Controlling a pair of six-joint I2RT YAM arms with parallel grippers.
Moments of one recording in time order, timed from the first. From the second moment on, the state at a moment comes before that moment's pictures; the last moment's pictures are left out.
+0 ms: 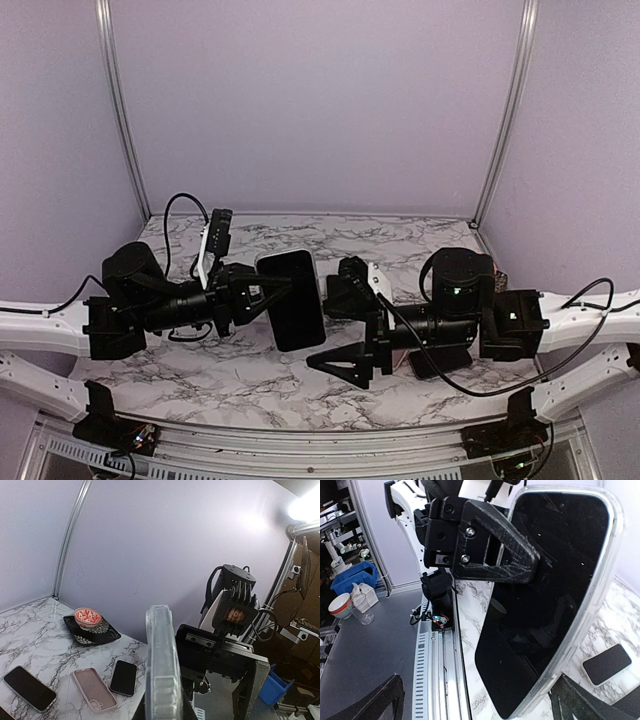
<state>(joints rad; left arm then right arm) -1.10 1.10 0.66 0.57 0.25 -0.41 1.27 1.14 0.85 0.07 -0.19 0.09</state>
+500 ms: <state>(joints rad) -1.18 0.97 0.73 0.33 0.06 -0.33 1.09 1.14 0.91 0.08 -0.44 0.01</state>
